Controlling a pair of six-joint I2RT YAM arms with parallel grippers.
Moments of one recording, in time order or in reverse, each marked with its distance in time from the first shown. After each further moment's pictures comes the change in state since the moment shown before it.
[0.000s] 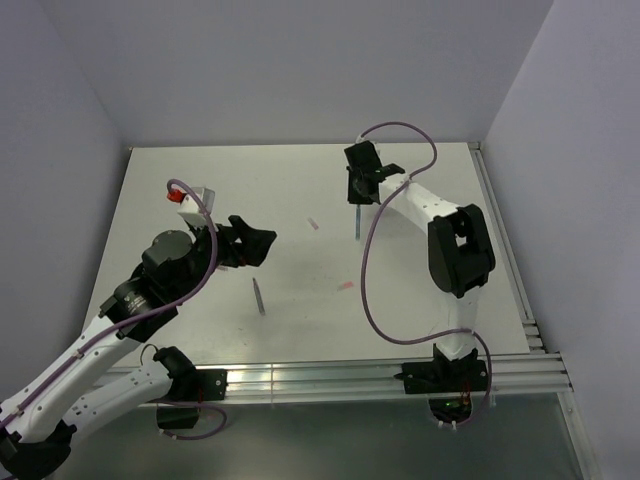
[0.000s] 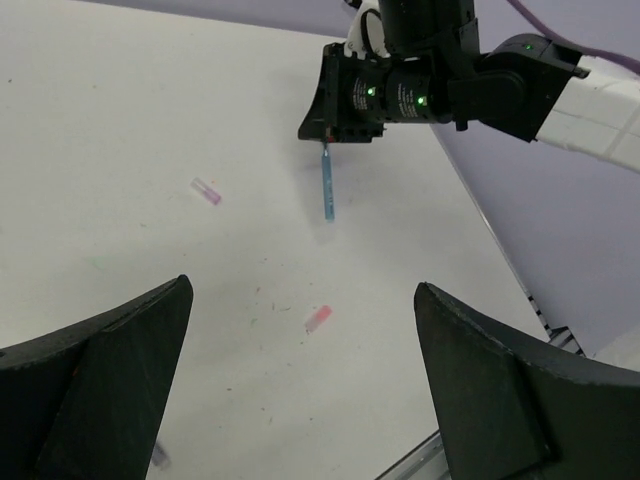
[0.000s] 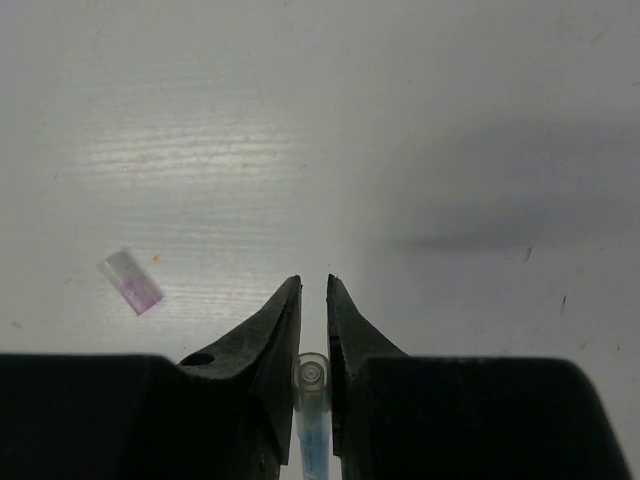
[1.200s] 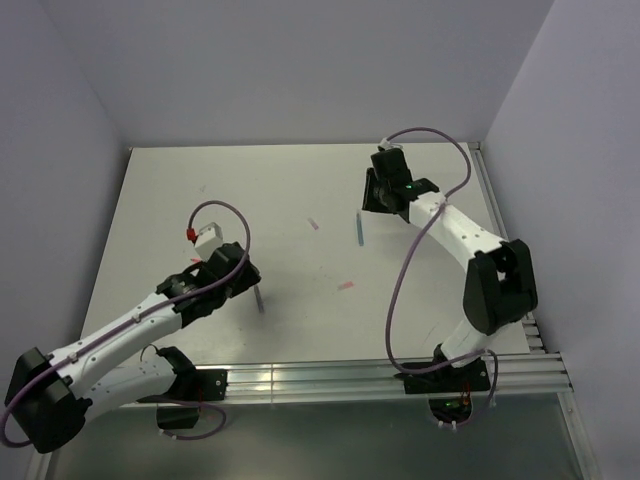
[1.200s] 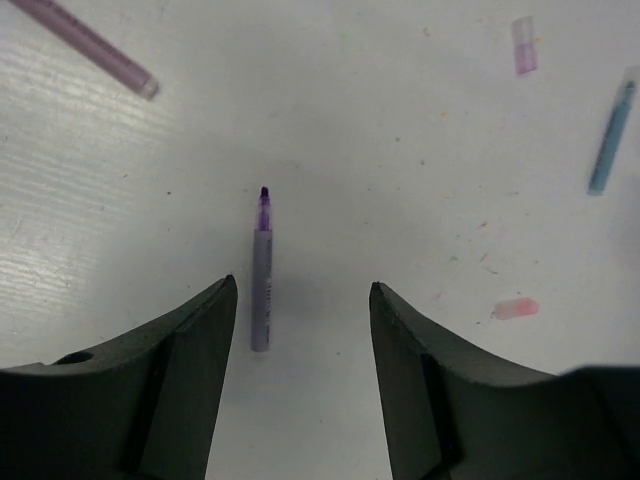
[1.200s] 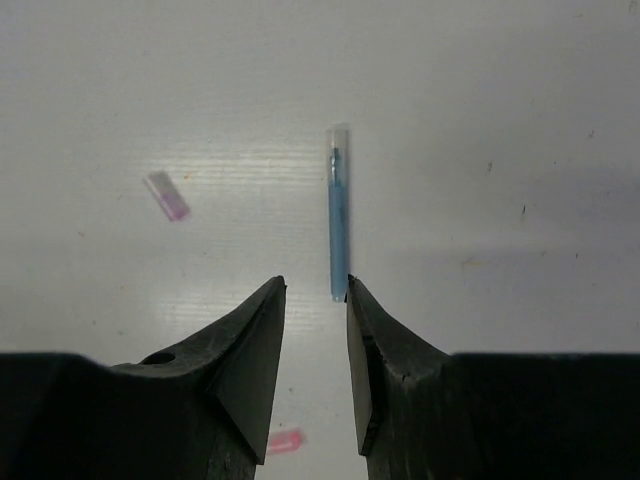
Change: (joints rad) left arm 0.000 0.218 -0.209 -0.240 -0.289 -0.504; right arm -0.047 -0.260 -0.217 0.022 -0.084 0.021
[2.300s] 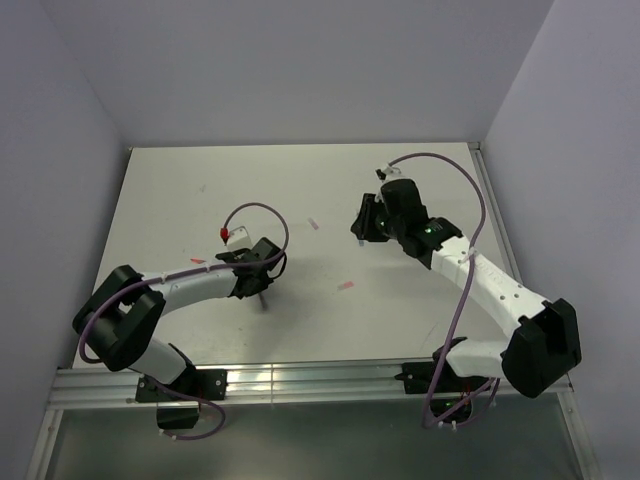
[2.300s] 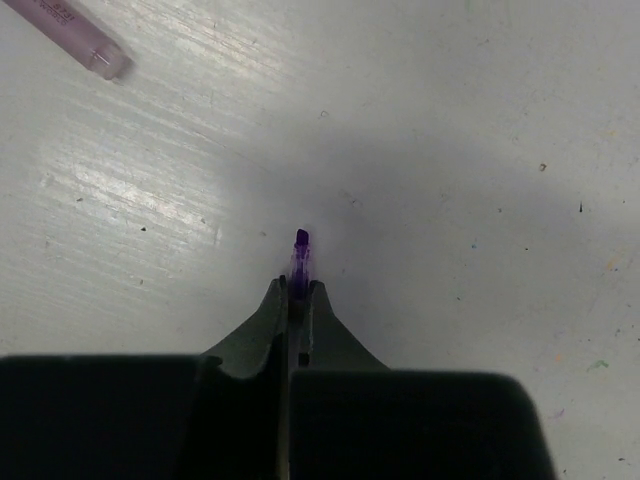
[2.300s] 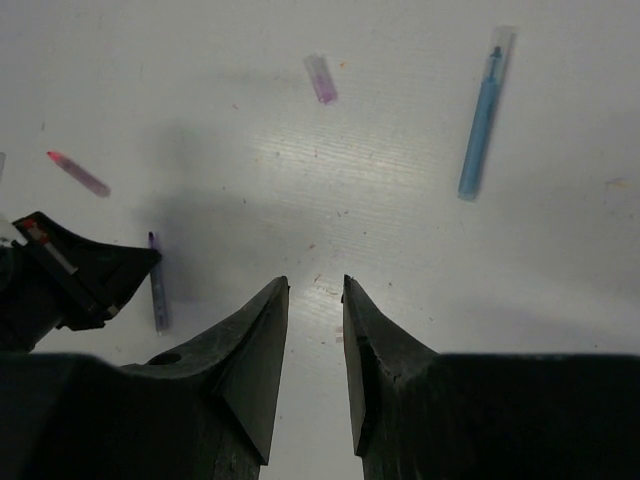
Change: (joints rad) left arm 0.002 0.561 0.094 0.098 -0.033 -0.066; right arm 0.121 -0.417 -0.317 0.084 -0.172 0.071
